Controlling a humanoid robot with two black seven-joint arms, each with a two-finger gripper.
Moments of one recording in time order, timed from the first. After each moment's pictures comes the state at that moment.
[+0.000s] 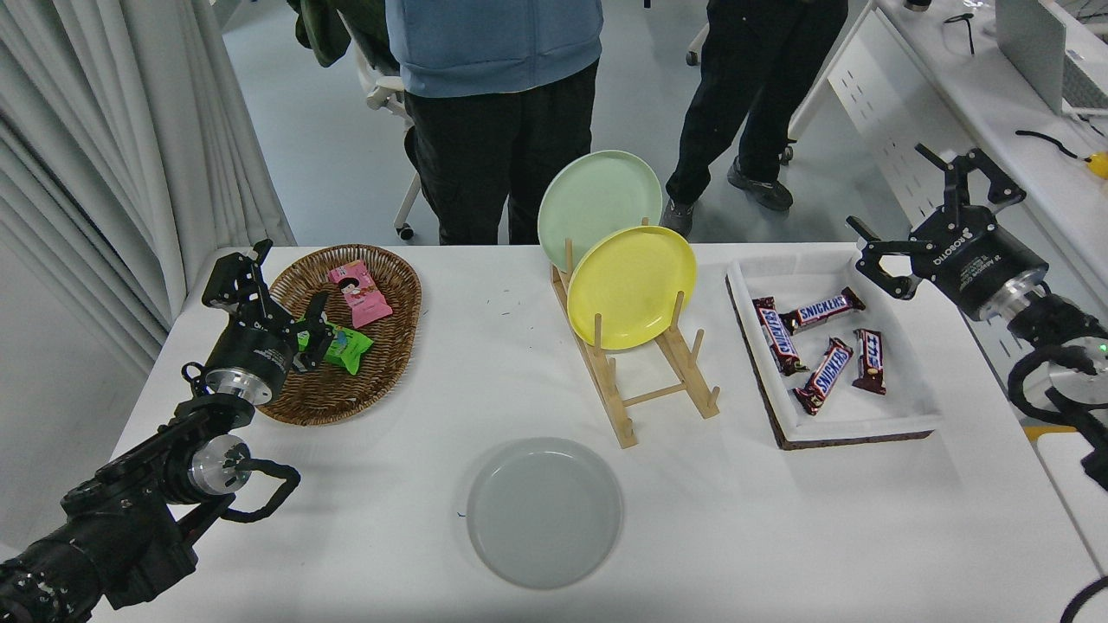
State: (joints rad) left arm -0.56 0.37 -0.73 -0.69 0.14 -0.22 -0.62; right arm 0.68 -0.54 0.81 0.71 0.11 0.48 0.15
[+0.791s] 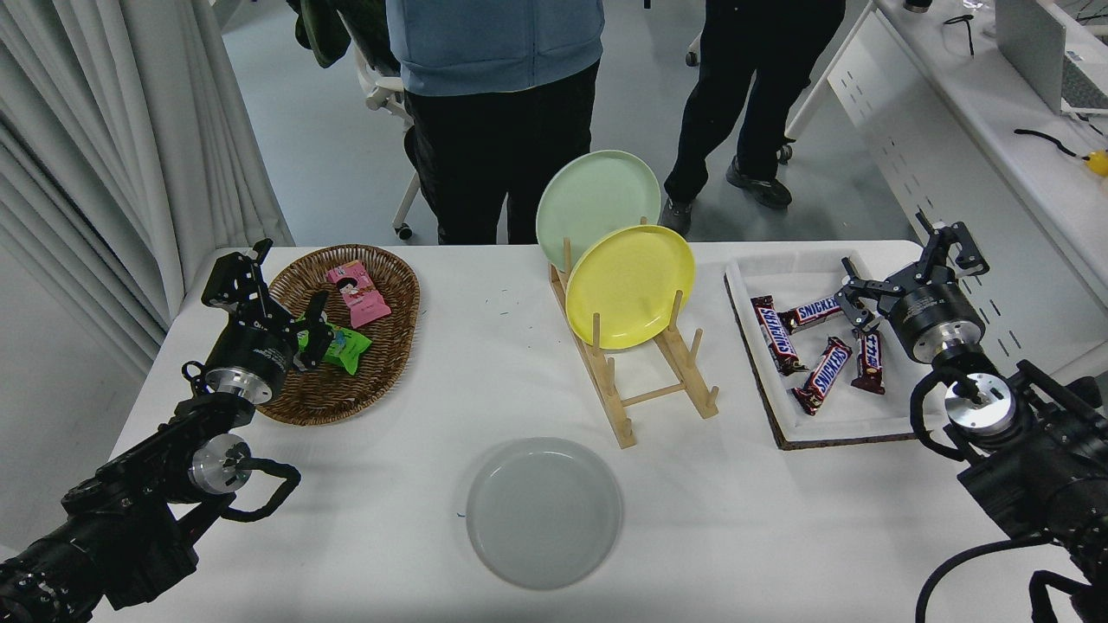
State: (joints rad) left arm -0.56 0.37 -0.73 -0.69 0.14 -0.22 -0.62; right arm 0.78 -0.21 0.87 0.31 0.11 0.30 0.28
